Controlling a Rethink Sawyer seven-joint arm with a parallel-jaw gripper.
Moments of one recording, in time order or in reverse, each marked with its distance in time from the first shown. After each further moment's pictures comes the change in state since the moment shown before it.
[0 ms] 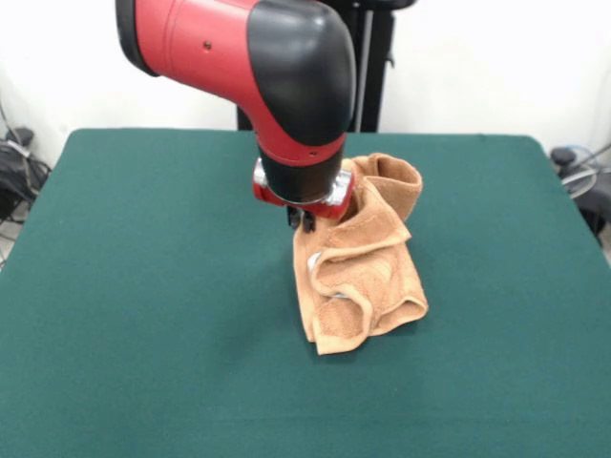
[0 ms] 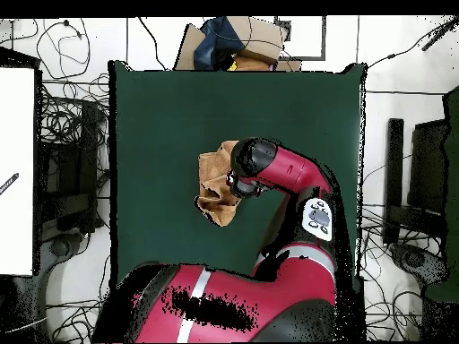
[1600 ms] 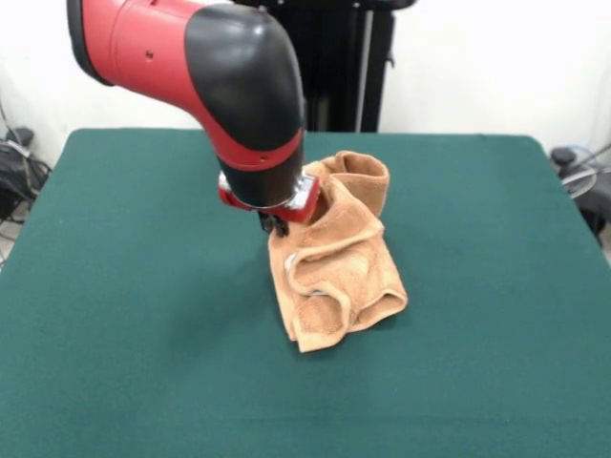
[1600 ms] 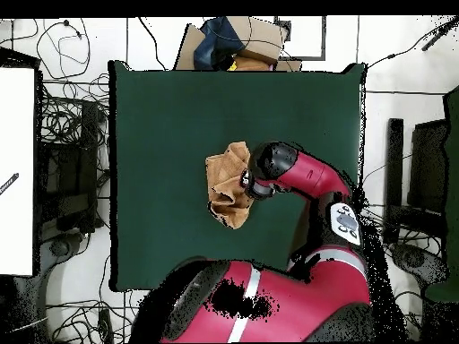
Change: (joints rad) arm -0.114 -0.002 0.078 0.007 -0.068 -0.013 0.000
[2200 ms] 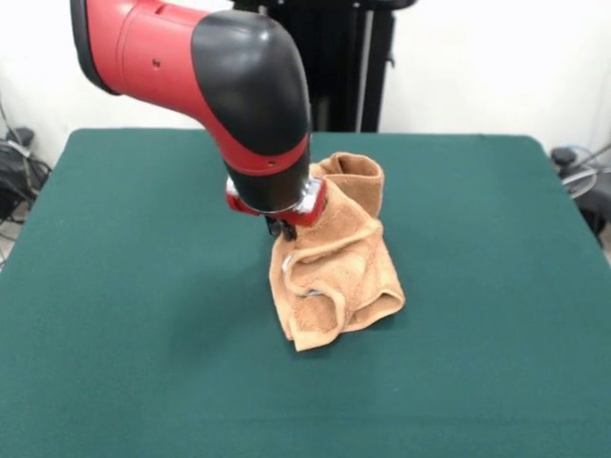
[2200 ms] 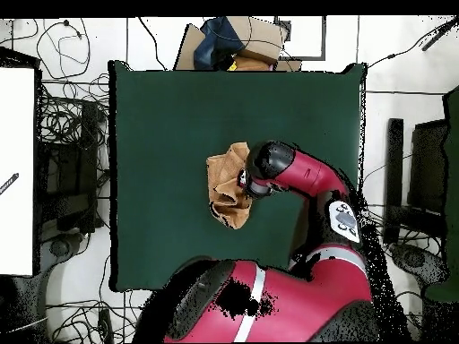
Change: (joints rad) arm -0.008 -0.001 0.035 0.000 -0.017 -0.008 0.000
